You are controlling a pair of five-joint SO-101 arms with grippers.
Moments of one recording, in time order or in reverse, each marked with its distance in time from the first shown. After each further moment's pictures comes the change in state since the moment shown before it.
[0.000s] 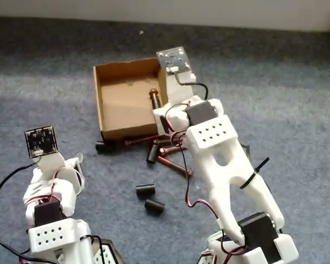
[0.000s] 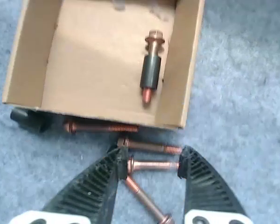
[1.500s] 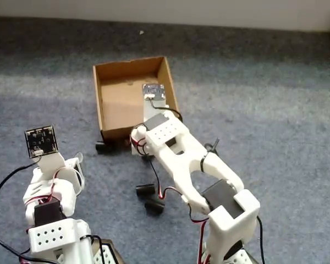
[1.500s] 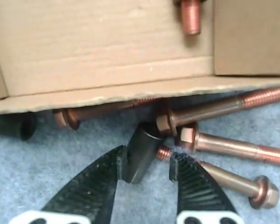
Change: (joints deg) left arm 0.0 0.0 0.0 0.0 0.0; right arm -11.2 26.1 -1.1 -9.1 -23.8
